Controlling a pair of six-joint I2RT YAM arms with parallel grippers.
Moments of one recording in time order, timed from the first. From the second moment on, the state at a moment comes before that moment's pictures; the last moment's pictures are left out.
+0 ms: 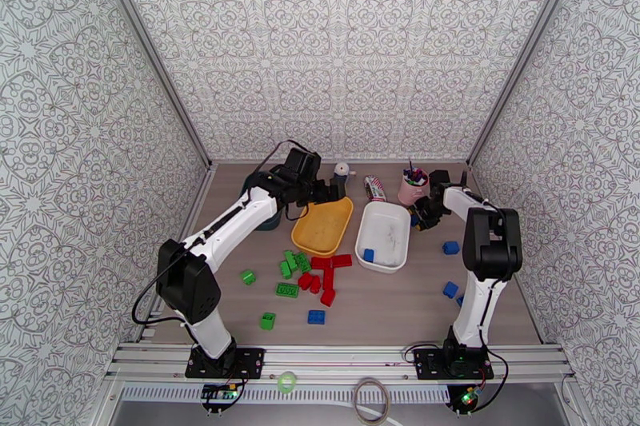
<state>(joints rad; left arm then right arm) -0.53 1.75 1.62 -0.68 0.16 -0.59 -0.04 2.03 1.45 -0.70 -0.24 1.10</state>
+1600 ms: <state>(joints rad) -0.70 1.75 1.57 -0.70 0.07 -0.61 0.30 1.69 1.38 -0.91 -0.15 0.72</state>
